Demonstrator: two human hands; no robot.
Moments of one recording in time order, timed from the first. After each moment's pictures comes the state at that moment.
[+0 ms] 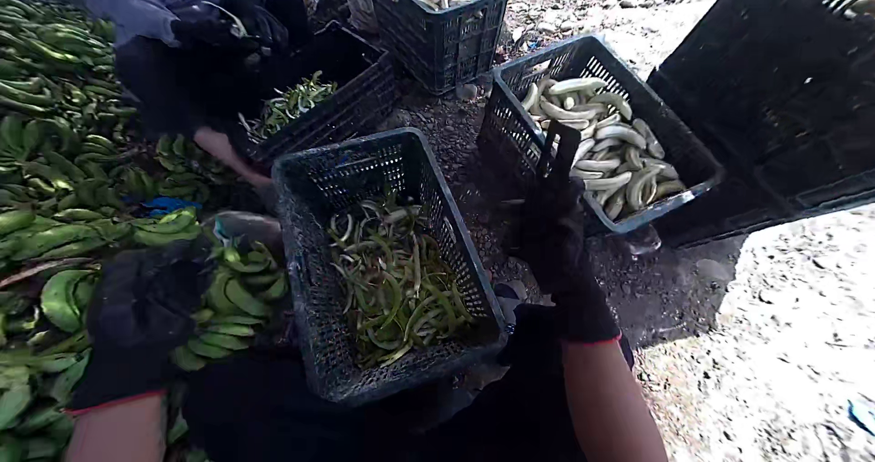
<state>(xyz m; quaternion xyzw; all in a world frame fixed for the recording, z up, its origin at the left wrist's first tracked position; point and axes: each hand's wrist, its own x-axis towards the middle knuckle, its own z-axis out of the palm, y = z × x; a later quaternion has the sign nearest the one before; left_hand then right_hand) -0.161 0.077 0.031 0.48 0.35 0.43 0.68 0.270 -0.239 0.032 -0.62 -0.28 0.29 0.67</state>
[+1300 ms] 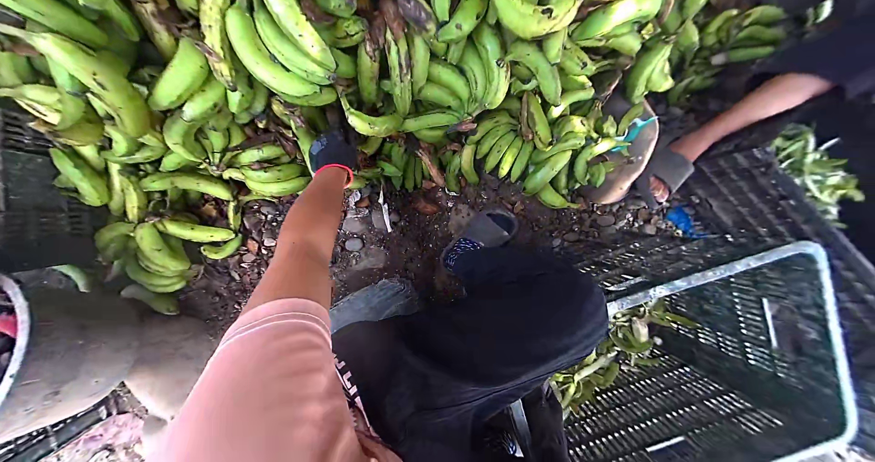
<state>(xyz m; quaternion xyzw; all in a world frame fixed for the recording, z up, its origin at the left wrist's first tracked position) -0.460 -0.113 -0.216 0.17 0.95 0.10 0.25 0.016 -0.146 -0.017 -0.77 -0.41 0.49 0.00</state>
